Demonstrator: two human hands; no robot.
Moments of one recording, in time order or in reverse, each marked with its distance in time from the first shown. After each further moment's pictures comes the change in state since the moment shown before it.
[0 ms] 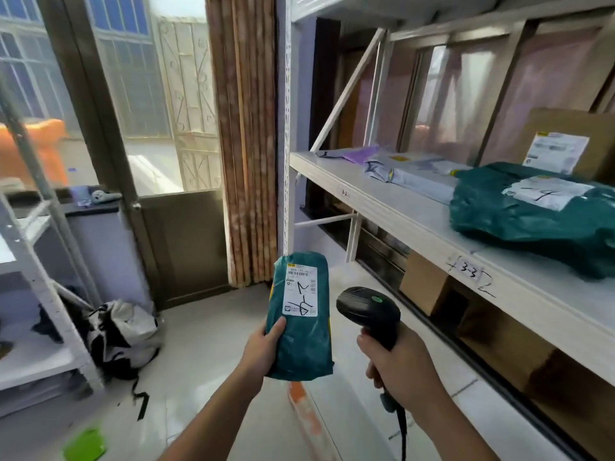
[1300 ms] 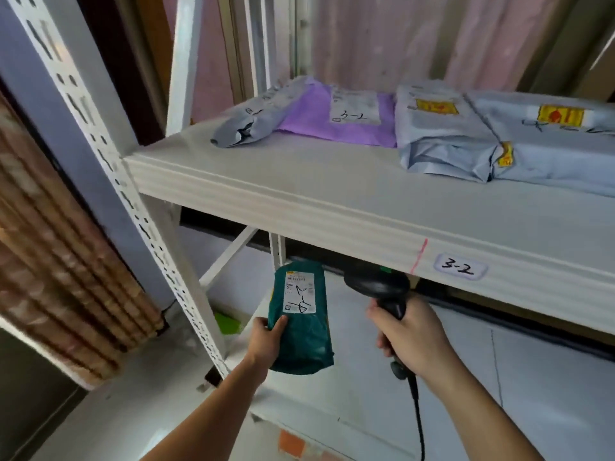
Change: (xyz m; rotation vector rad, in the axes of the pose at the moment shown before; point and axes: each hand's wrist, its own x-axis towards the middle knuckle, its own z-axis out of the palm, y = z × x) left_hand 0.555 0.047 0.098 0.567 -0.477 -0.104; right_hand 0.417 0.006 0.127 0.056 0.582 0.409
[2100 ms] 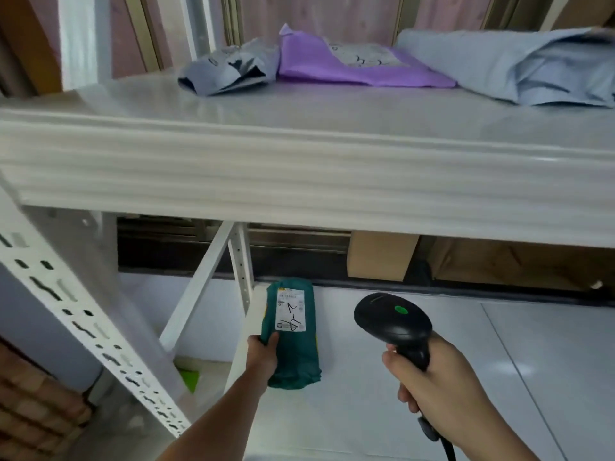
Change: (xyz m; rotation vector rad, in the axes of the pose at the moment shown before) left_hand 0.187 -0.032 0.026 0.177 -0.202 0.005; right_hand 0.009 0.028 0.102 -0.067 0.283 0.221
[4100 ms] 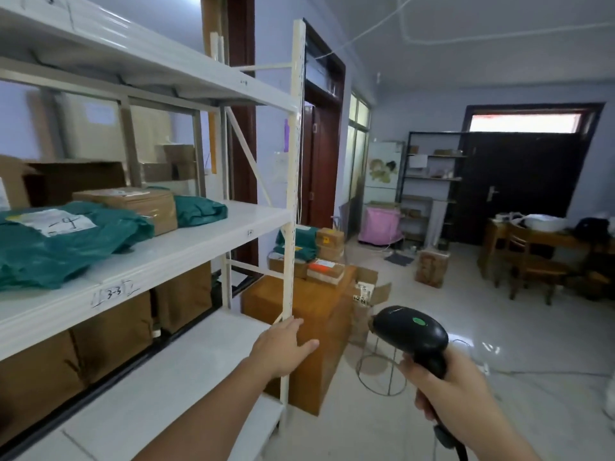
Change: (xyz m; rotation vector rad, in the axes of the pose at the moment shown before) left_hand -0.723 0.117 0.439 1.026 -1.089 1.450; right_hand -0.519 0.127 -0.417 0.197 1.218 0.364
